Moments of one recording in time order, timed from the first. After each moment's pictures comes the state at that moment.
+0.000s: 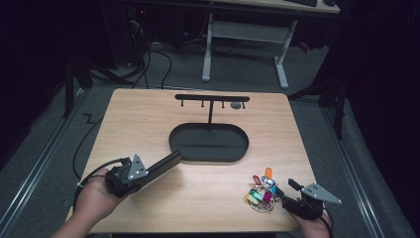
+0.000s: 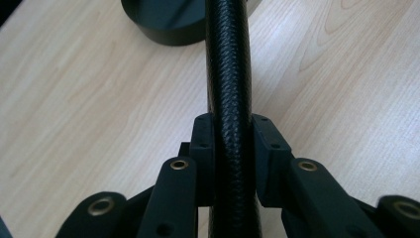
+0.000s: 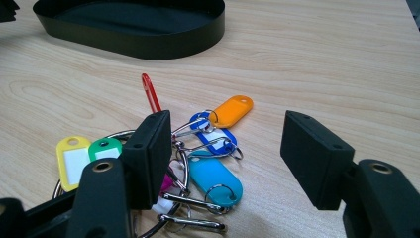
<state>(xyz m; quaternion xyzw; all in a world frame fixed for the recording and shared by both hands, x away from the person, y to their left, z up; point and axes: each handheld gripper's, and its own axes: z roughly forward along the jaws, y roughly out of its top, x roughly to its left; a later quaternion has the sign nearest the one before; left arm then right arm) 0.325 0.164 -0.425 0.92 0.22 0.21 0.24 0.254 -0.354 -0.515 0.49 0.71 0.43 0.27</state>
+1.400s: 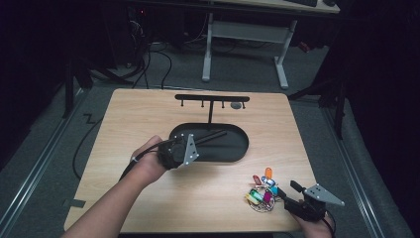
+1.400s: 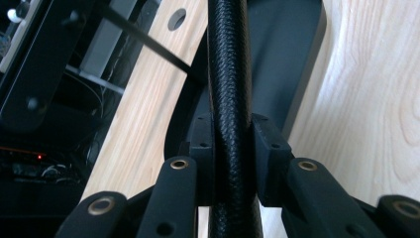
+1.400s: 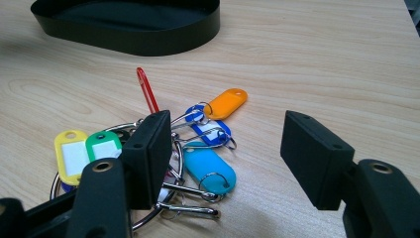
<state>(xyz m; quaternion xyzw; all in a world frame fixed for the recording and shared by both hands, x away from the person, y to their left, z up) 0.382 0.042 -0.406 0.91 0.06 0.34 0.25 0.250 -0.360 -0.517 0.50 0.70 0.43 0.27</state>
